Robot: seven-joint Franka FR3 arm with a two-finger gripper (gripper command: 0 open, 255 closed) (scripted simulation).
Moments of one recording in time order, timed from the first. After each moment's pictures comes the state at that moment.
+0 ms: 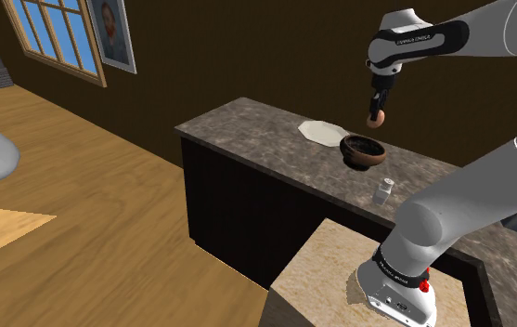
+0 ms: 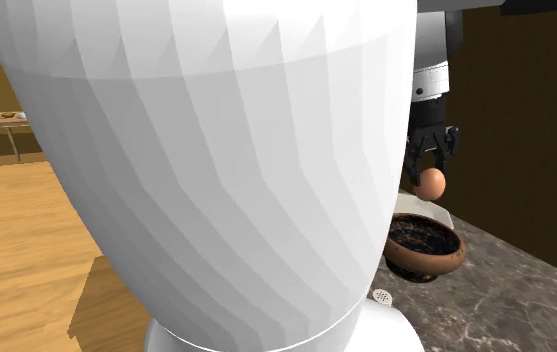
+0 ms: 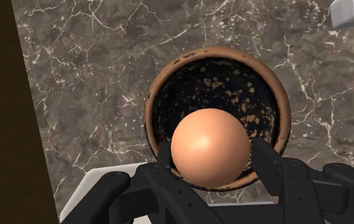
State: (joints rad) arm -0.37 -0.35 -0.39 -2.18 -0.39 1.85 -0.65
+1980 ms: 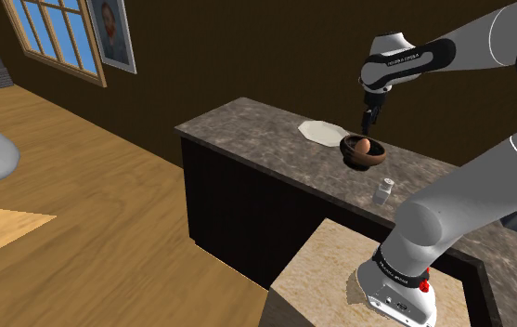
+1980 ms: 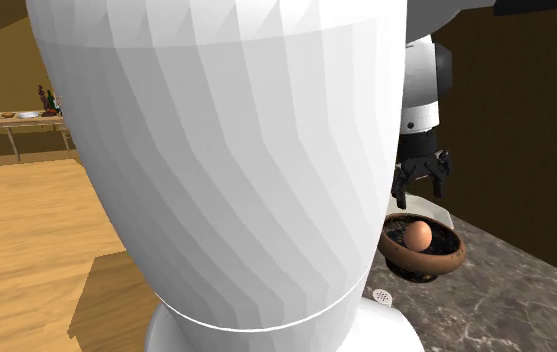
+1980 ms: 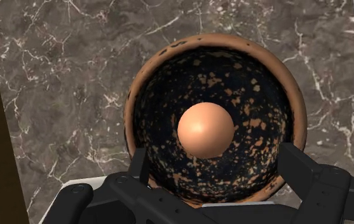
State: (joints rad) arm -0.37 -0.32 -0.41 -2.31 -0.41 2.01 -0.61
